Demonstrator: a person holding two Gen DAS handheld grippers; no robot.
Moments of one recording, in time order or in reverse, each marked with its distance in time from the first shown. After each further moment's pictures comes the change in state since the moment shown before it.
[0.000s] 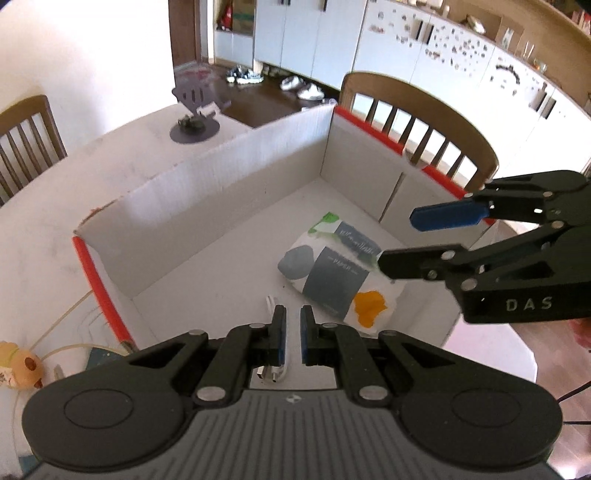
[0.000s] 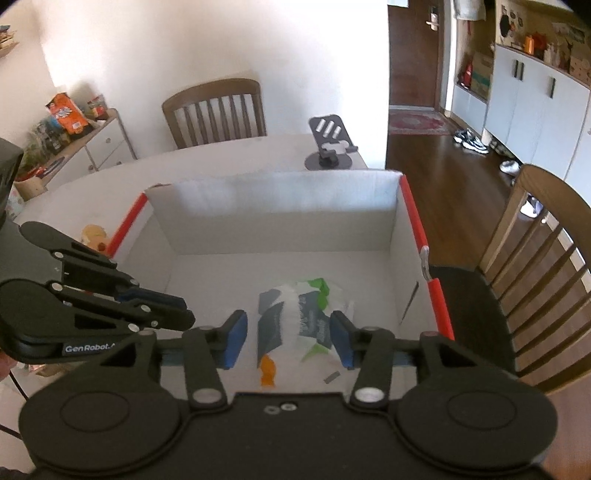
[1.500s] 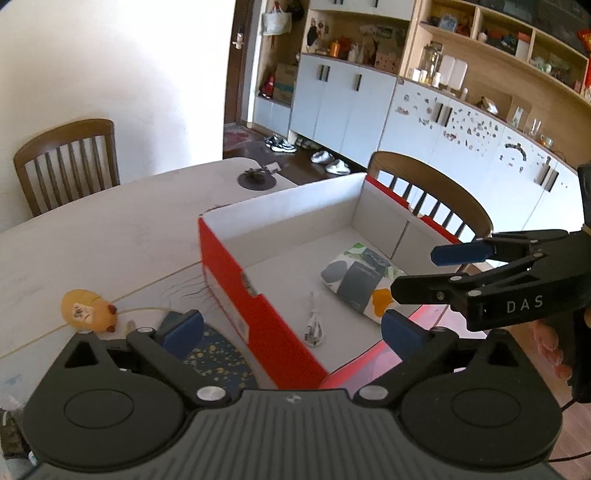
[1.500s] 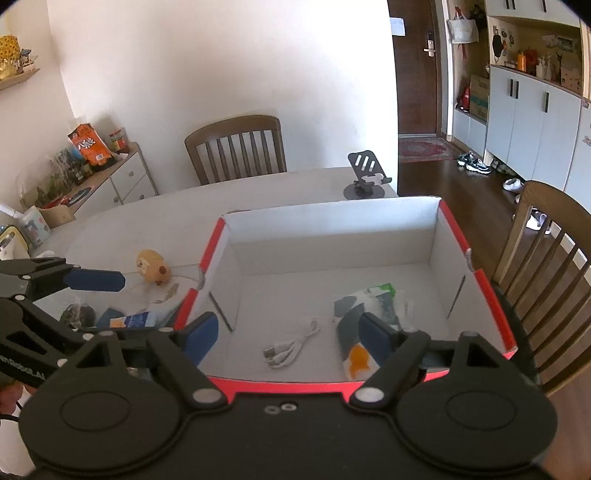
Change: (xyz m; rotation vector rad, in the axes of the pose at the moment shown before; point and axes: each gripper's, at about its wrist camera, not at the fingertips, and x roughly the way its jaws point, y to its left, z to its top) left arm -0.110 0.036 -0.086 -0.126 -0.262 0.055; right arm -0.043 0.074 -0.020 0.043 -0.122 0.021
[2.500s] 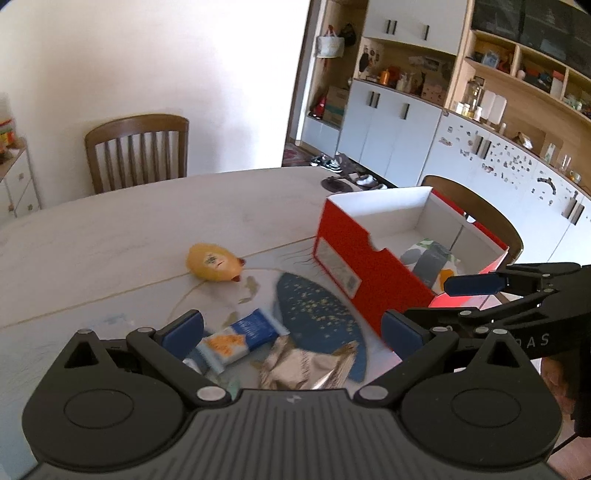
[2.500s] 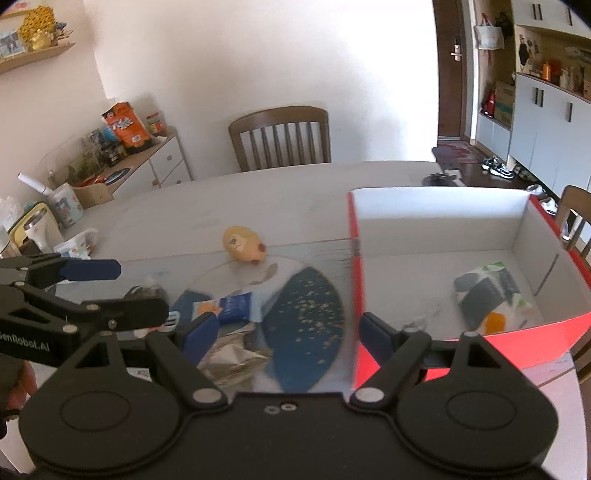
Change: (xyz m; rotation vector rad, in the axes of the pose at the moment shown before) left arm -0.095 0.104 -0.068 -0.111 -0.070 0.100; right arm 0.011 0.144 -0.029 -0.044 0.008 0.034
